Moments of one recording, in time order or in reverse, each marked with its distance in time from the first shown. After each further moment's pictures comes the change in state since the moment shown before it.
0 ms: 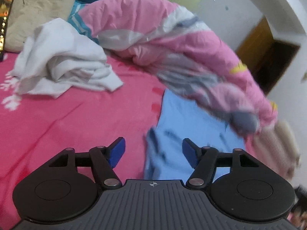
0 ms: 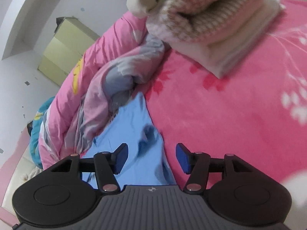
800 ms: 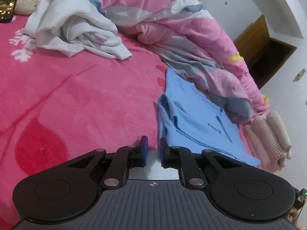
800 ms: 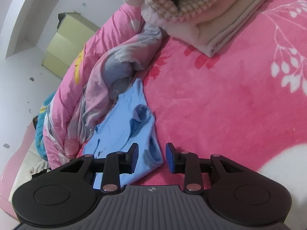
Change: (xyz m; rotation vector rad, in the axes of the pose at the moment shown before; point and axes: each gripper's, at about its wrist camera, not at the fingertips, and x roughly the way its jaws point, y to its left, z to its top) left arm 0.007 0.038 -0.025 -0.094 0.047 -0.095; right arm 0.004 -0.021 -0.016 -0.002 0.031 0.054
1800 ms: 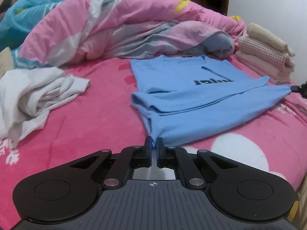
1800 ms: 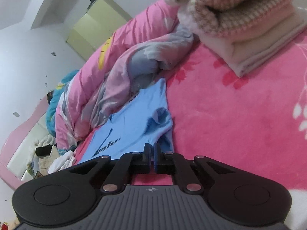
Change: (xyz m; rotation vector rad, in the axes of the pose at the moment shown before) left arm 0.008 -0.046 0.002 0.630 0.133 0.063; right arm -0.003 0.011 0.013 -0.189 0.050 0.068
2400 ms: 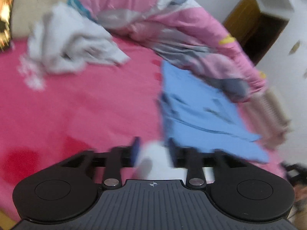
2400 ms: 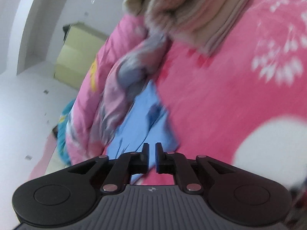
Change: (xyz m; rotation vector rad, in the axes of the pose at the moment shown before) left arm -0.043 0.029 -0.018 -0.548 -0.046 -0.159; right arm -0.044 0.002 -0.028 0.299 -0.017 0.066
